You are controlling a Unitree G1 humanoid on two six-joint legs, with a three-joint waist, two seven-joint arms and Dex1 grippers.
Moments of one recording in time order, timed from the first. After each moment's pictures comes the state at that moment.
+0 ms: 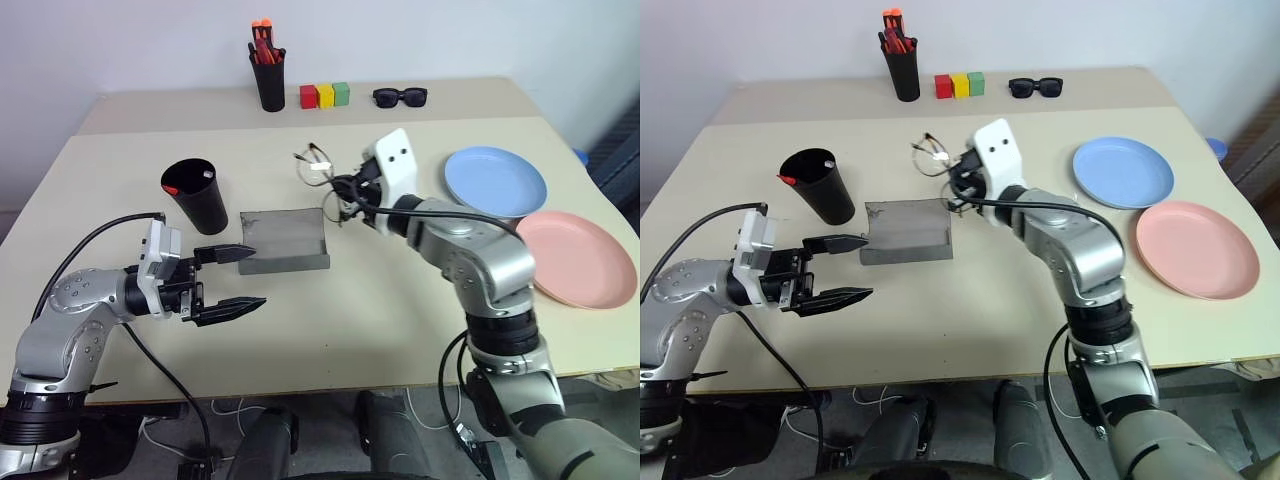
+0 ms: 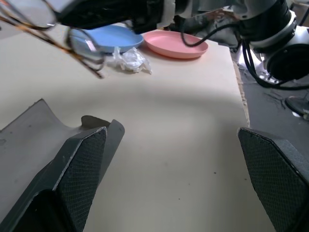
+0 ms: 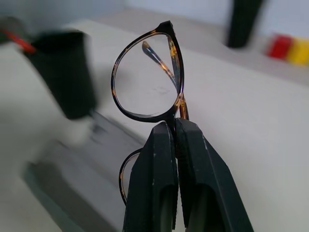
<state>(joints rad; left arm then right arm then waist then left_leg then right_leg) -0.16 0.73 0.18 -0.24 -0.66 0.39 -1.24 -0.72 -0.21 0.12 -0.23 0.35 0.85 0.35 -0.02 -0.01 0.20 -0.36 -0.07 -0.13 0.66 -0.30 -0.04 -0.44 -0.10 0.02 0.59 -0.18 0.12</state>
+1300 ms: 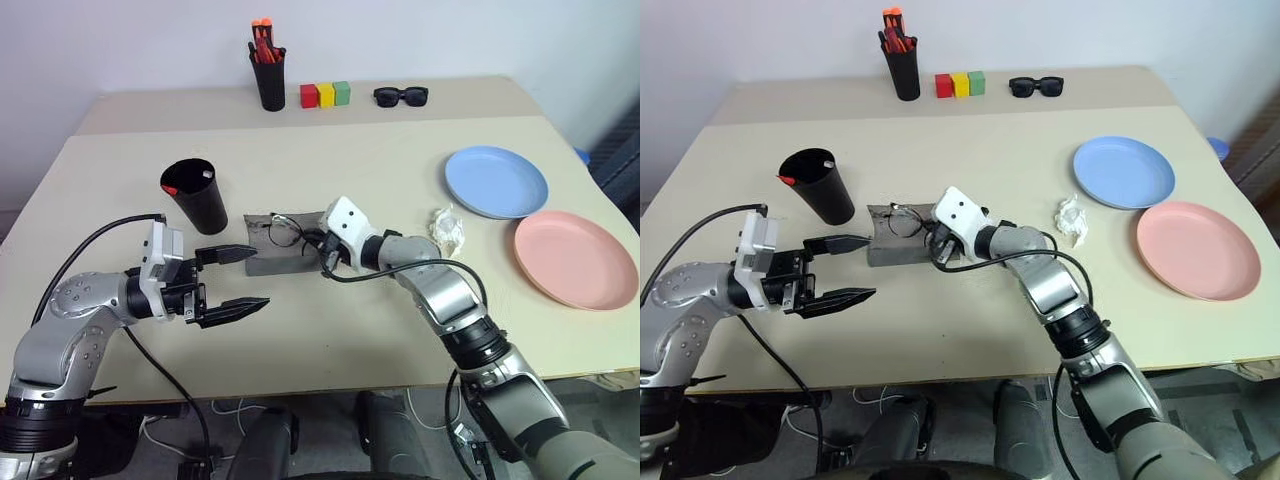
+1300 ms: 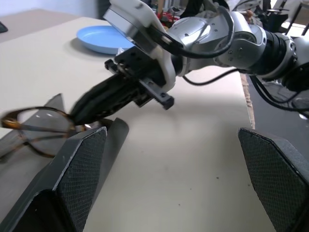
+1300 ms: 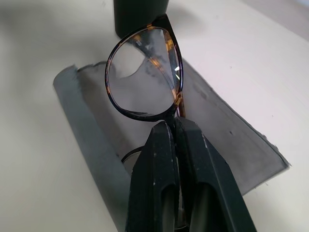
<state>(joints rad) -0.14 0.74 0.18 -0.28 -0.68 0.39 -1.20 -0.62 -0.35 0.36 0.00 0.05 0.44 0.69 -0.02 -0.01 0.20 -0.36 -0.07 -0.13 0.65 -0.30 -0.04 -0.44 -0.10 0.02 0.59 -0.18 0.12</state>
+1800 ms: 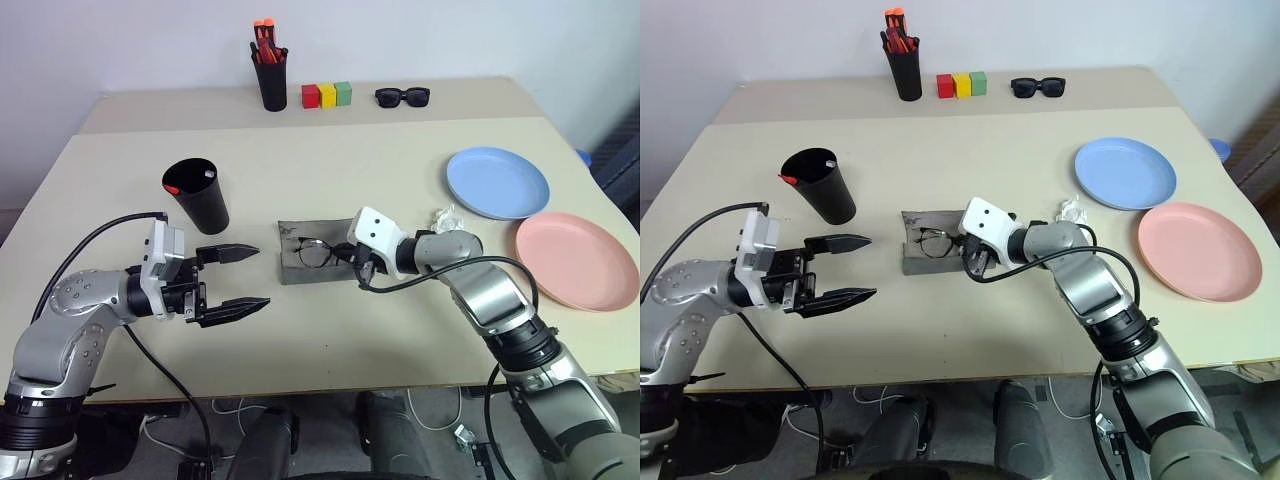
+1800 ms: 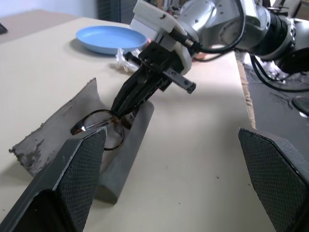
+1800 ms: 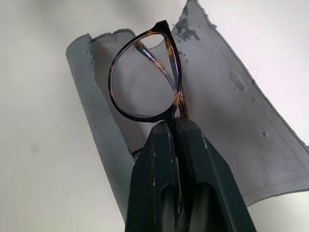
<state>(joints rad) -0.15 0.76 0.17 -0.28 -0.68 0.41 -1.21 -0.61 -0.53 0.37 -0.13 0.04 0.59 0.86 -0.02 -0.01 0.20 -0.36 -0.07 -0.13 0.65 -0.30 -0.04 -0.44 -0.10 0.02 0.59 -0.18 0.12</state>
